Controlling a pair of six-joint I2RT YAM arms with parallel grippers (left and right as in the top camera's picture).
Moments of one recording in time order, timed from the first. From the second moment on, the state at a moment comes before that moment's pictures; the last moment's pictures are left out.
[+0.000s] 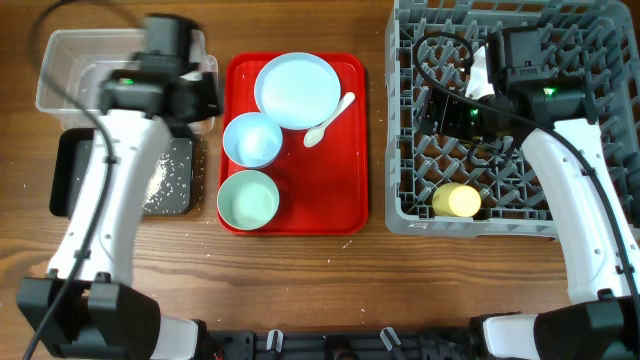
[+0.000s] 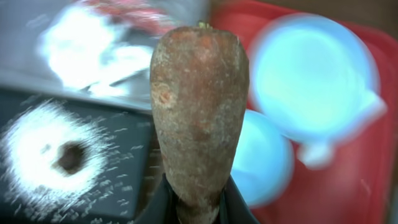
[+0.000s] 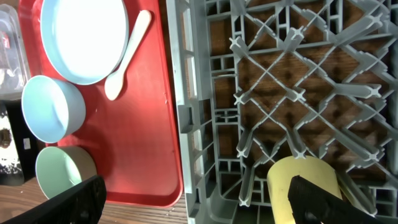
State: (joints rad) left arm -0.06 1.62 1.52 -0.98 -0.09 -0.32; right arm 0.11 1.55 1.49 -1.13 -0.23 0.33
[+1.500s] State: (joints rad) left arm 0.19 1.39 1.37 -0.92 -0.02 -0.43; right arm 0.79 1.93 1.49 -0.64 -0.19 0.68
